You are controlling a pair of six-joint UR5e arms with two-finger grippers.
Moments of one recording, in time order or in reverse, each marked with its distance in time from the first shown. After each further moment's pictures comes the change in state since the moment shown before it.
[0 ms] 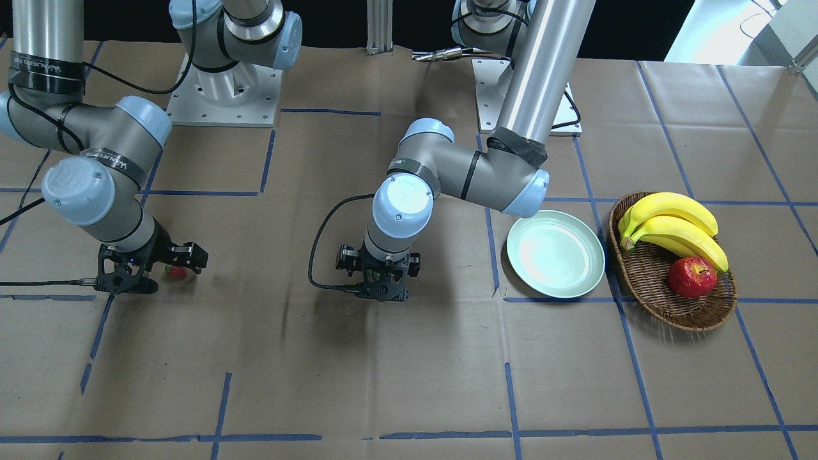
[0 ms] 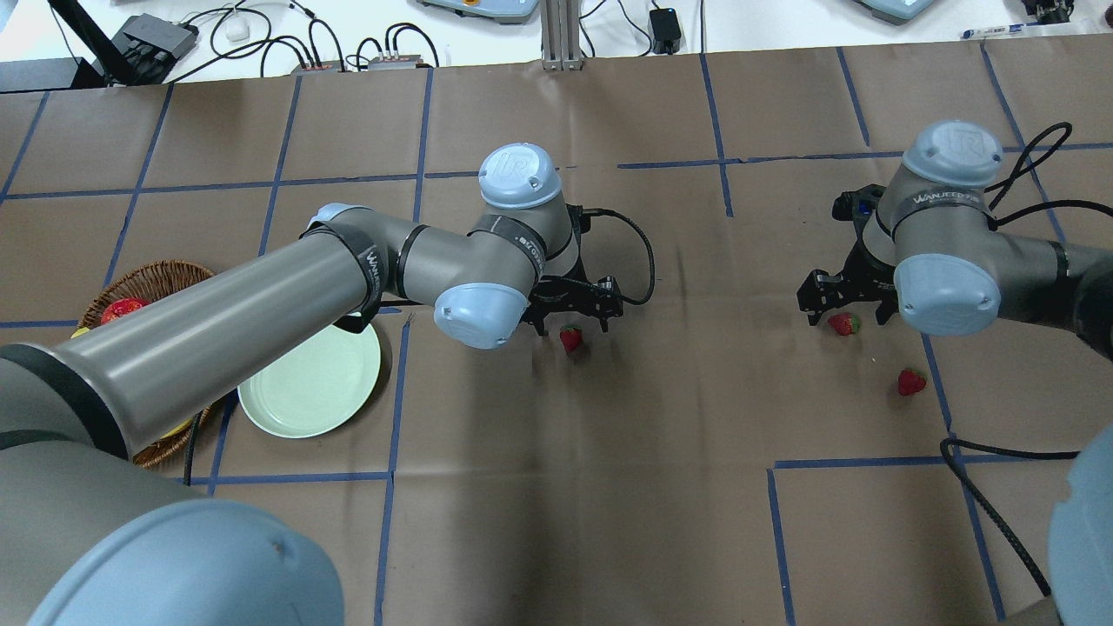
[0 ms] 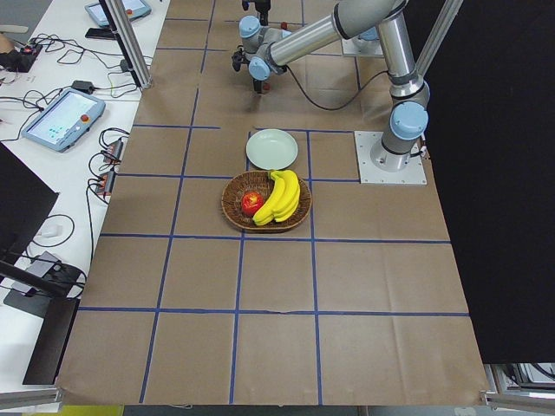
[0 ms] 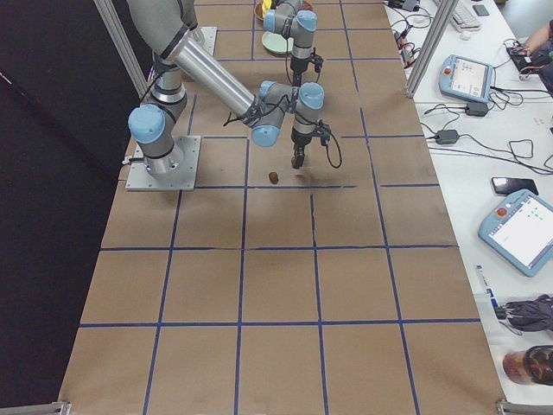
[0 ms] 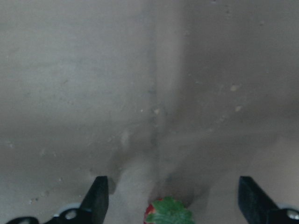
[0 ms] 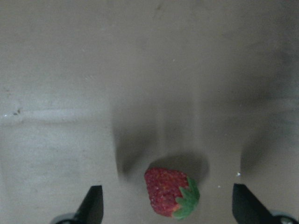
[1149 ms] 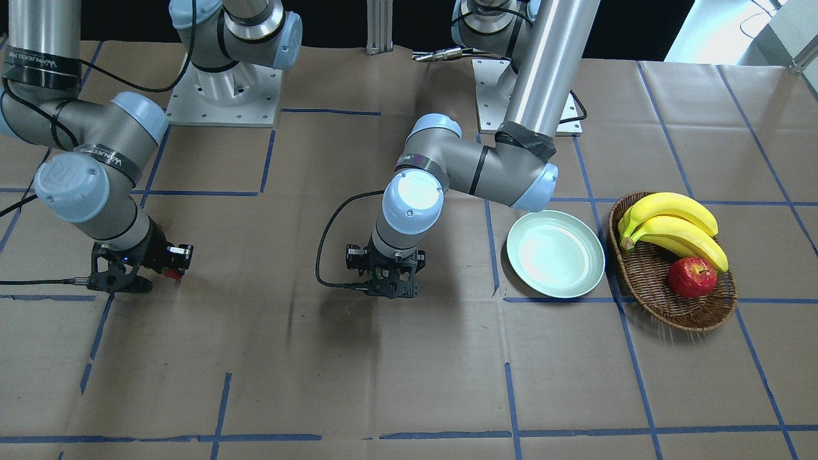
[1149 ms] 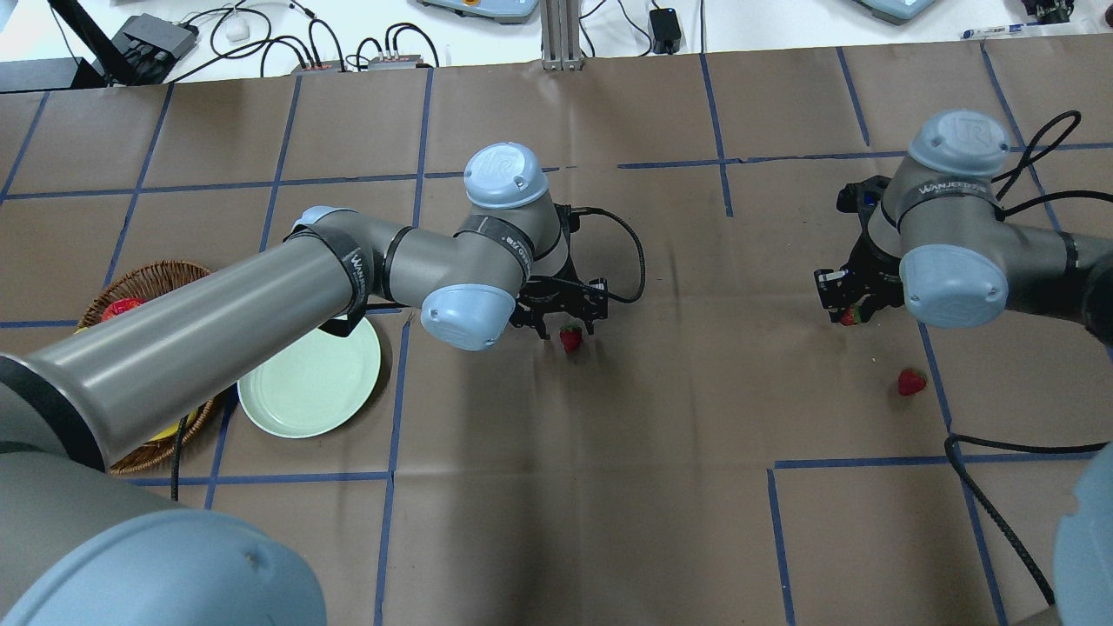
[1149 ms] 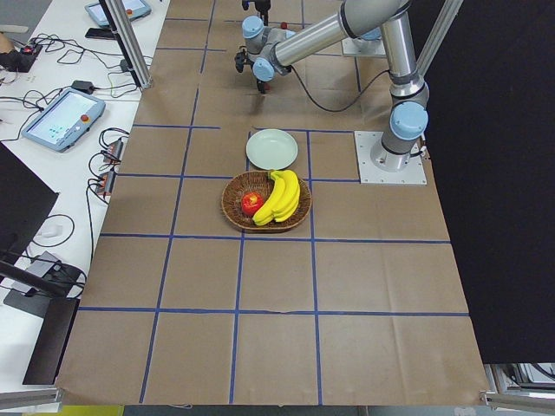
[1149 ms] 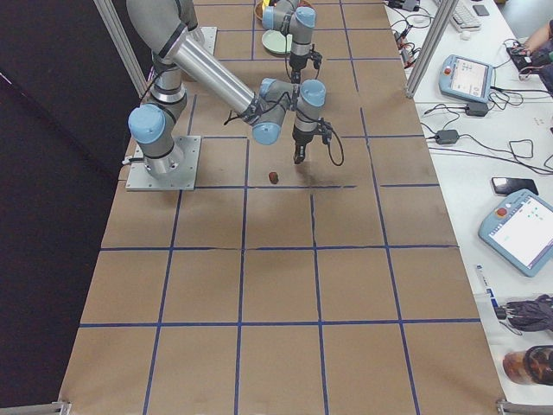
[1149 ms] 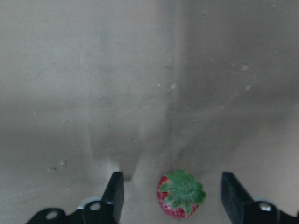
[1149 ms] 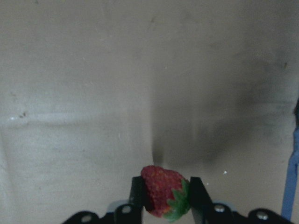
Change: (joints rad) left arm 0.014 0.012 -0.005 -0.001 -0.008 -0.017; right arm 0.000 -0.035 -0.035 0.052 -0.010 -0.003
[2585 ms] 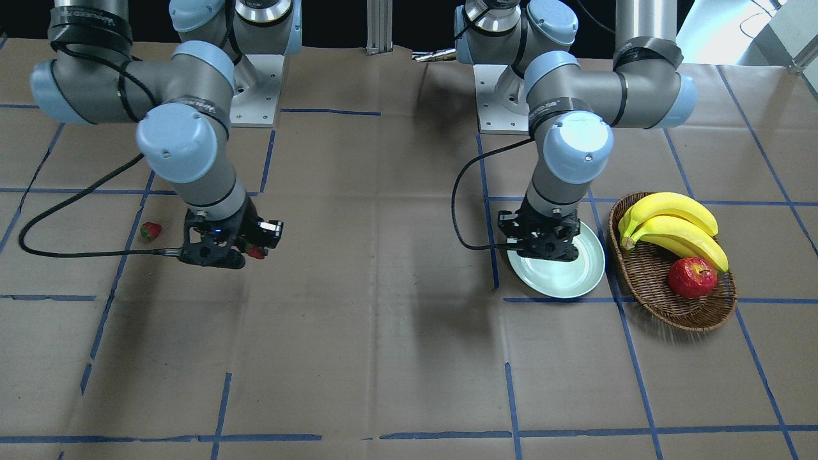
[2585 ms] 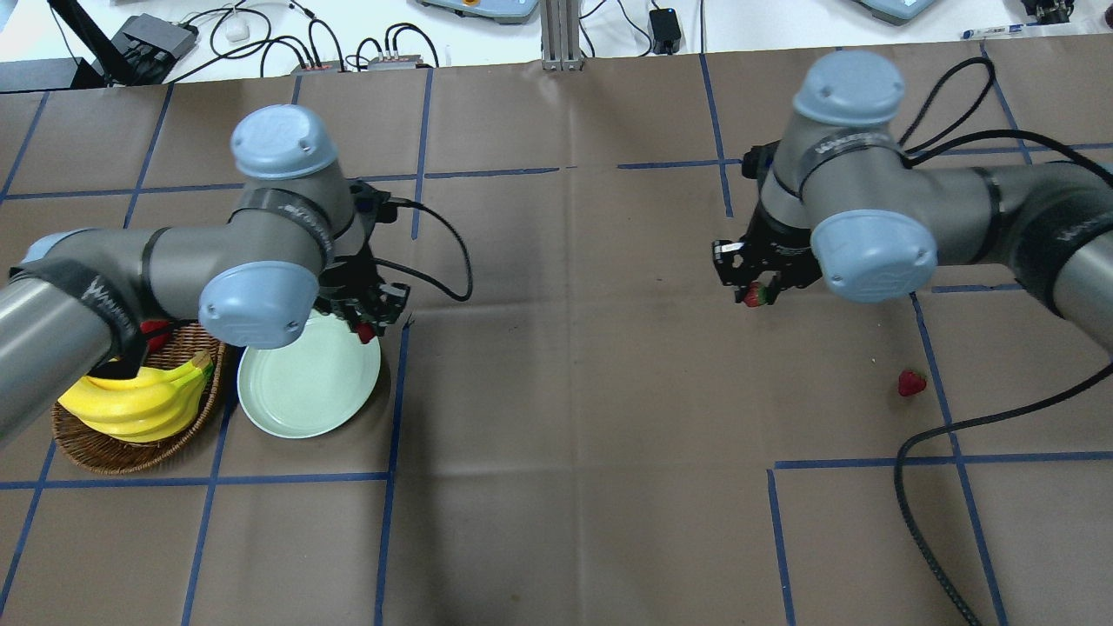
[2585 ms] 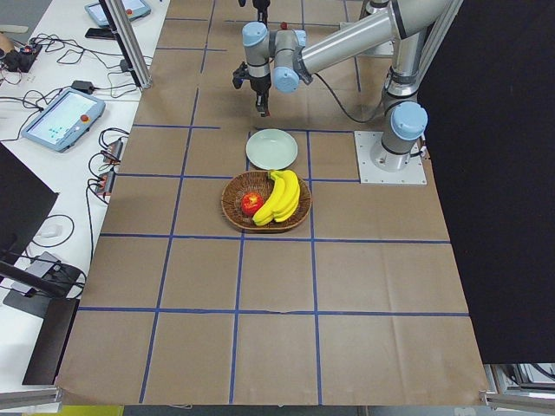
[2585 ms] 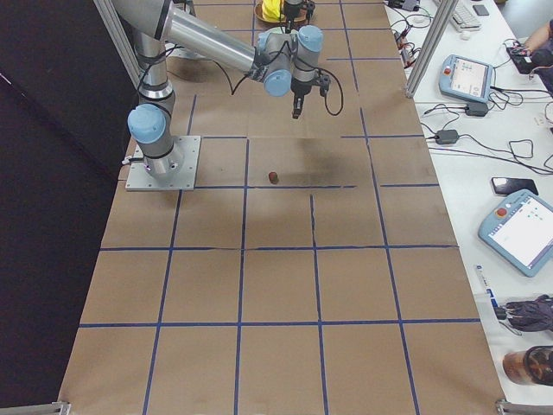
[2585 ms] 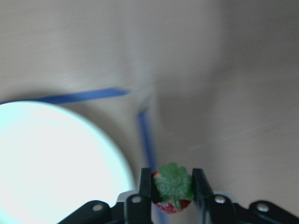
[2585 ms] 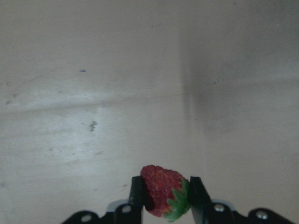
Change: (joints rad) left arm 0.416 0.363 -0.250 -0.164 0.312 0.564; right arm 0.360 -0.053 -0.123 0.178 0.083 0.440
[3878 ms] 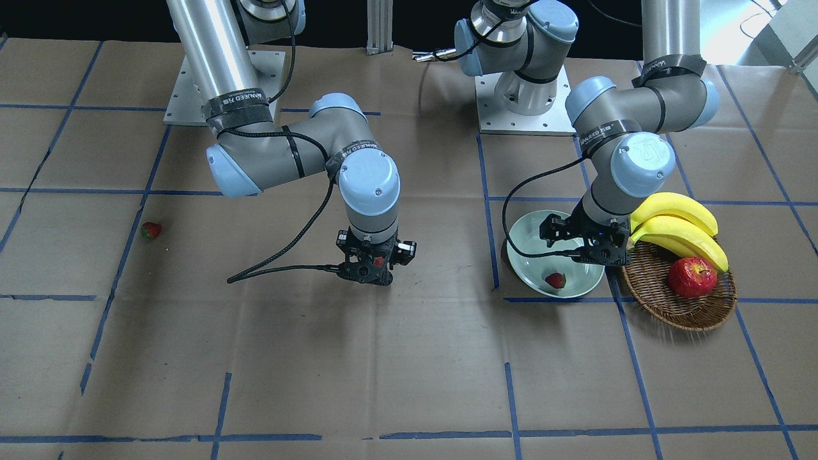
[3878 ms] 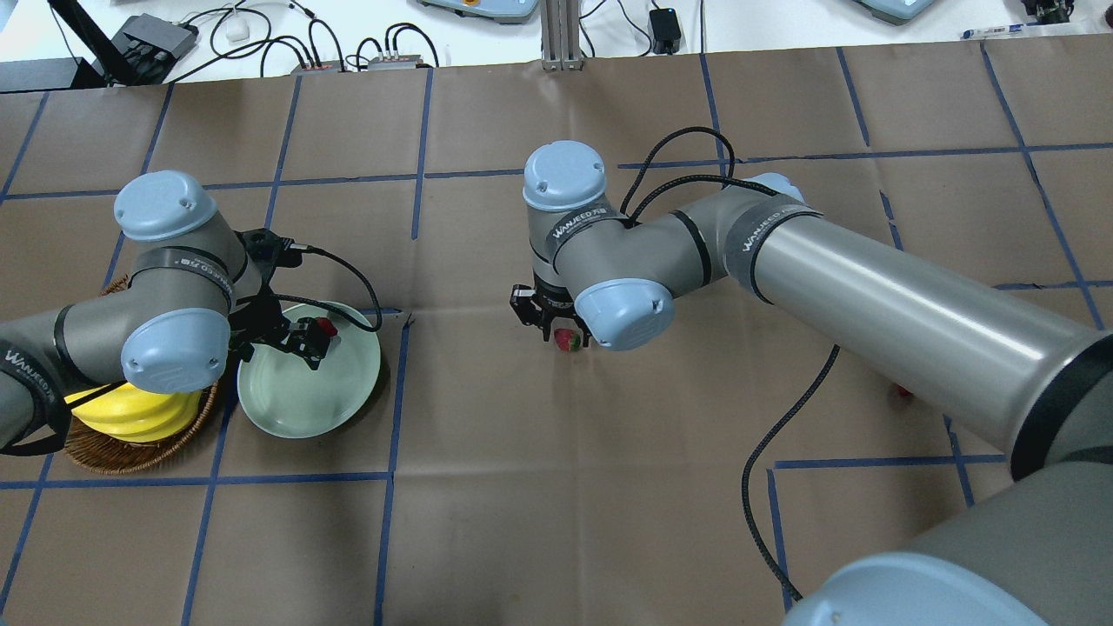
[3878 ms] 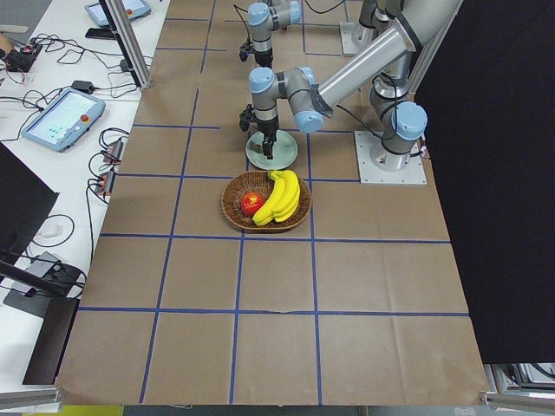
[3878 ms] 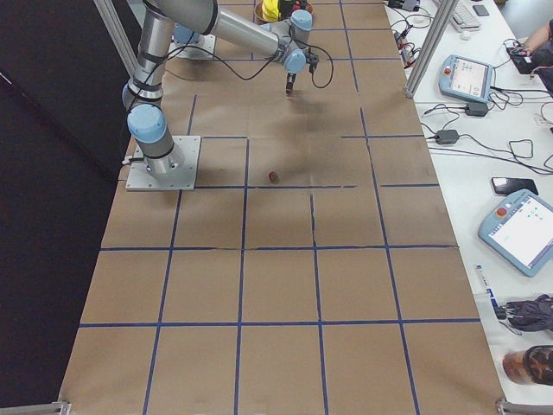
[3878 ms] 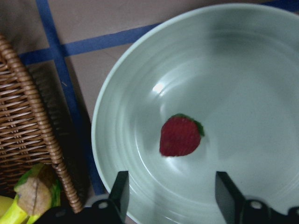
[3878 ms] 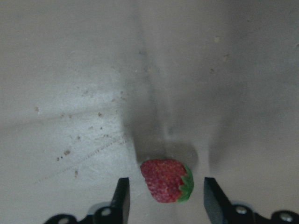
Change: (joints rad) left arm 0.163 -0.036 -0.101 0.154 -0.045 0.102; right arm 0.292 0.259 -0.168 -0.107 0.037 0.360
